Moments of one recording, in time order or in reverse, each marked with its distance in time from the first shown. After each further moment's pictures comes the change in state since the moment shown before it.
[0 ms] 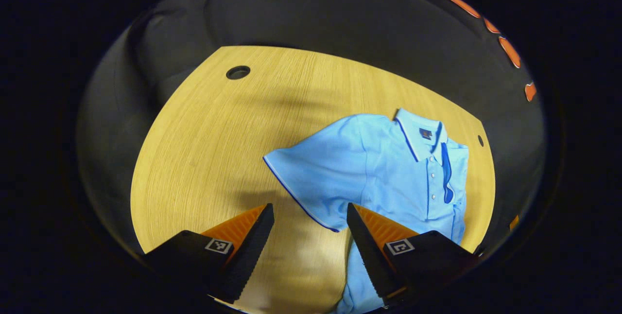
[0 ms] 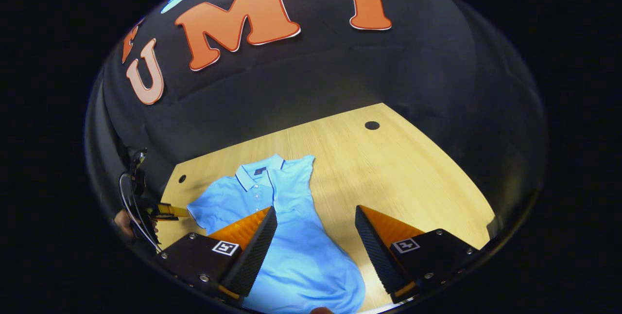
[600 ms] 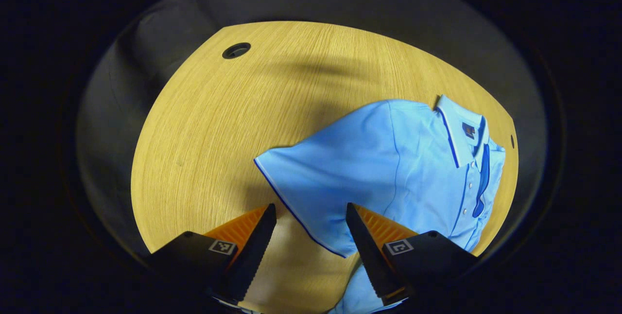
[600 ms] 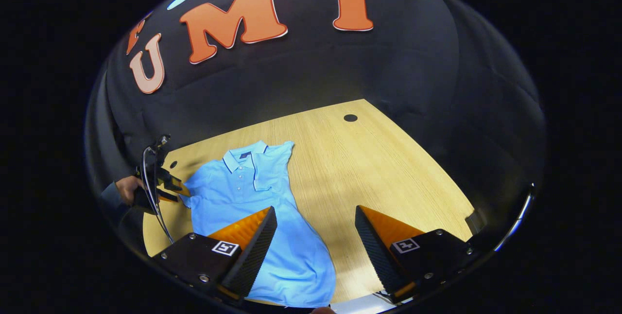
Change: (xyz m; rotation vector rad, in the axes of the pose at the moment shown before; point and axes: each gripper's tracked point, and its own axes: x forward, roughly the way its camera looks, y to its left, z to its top) left arm 0.045 0.003 -0.005 -0.019 0.147 0.149; right arm -0.046 -0.042 -0.033 -0.001 0.008 -0.056
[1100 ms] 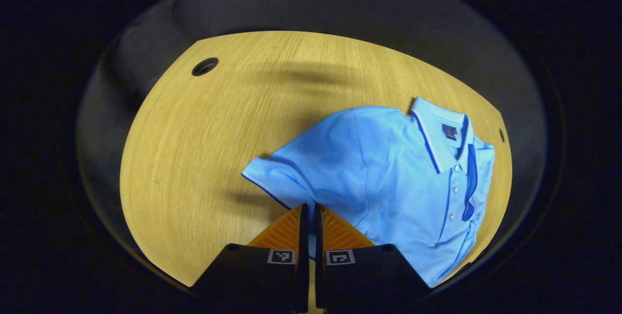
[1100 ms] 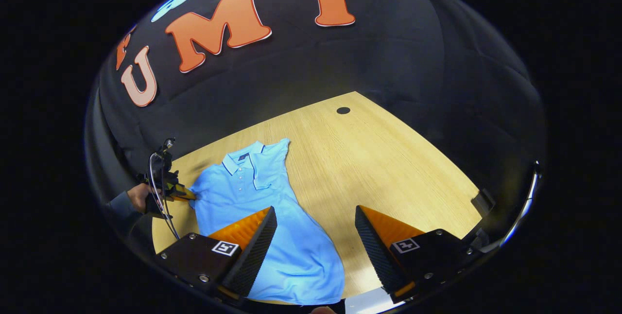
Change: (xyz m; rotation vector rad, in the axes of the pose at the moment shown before) left arm 0.000 -0.045 0.022 0.079 -0.084 -0.125; right arm -0.004 0.003 -0.019 0.085 0.013 -0.001
